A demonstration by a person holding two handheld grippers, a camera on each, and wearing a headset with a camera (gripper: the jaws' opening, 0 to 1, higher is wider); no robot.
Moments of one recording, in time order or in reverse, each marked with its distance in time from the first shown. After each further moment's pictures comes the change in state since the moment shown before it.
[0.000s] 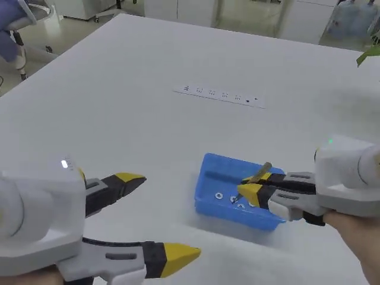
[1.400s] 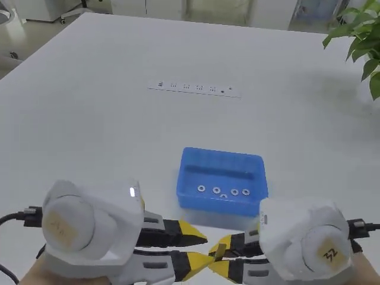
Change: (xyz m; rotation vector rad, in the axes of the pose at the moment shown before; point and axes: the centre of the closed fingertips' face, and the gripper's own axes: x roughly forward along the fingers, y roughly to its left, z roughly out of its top) left arm 0.048 -0.068 -0.038 0.209 0.175 -0.394; right arm 0.008 0.095 -0.078 -0.352 0.261 0.232
